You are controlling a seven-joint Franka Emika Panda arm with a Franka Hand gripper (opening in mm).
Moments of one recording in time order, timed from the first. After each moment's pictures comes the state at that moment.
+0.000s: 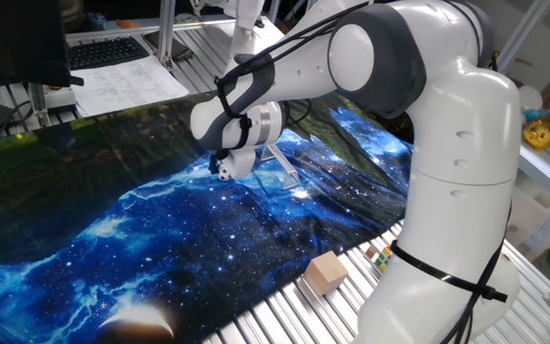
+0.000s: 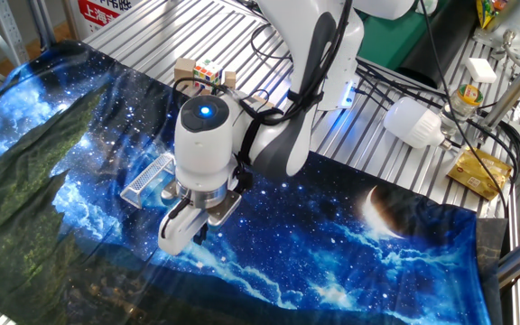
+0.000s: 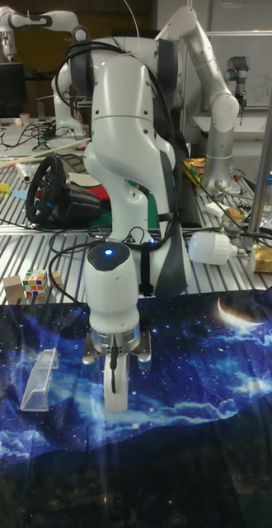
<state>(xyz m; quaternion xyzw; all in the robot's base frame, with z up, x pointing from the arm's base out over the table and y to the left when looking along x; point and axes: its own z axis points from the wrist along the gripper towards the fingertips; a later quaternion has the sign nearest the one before) 0.573 -0.013 0.069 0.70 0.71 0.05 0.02</state>
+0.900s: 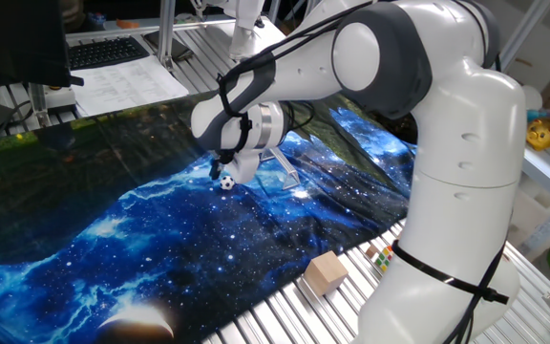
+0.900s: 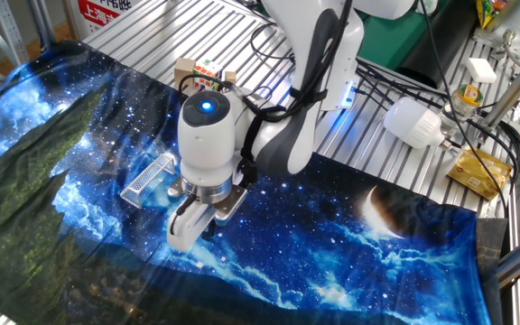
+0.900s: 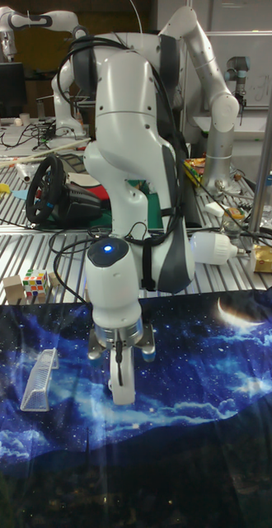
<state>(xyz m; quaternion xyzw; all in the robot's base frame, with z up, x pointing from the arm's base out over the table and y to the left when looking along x) 0.556 -0.007 0.069 0.69 0.72 0.06 0.00</state>
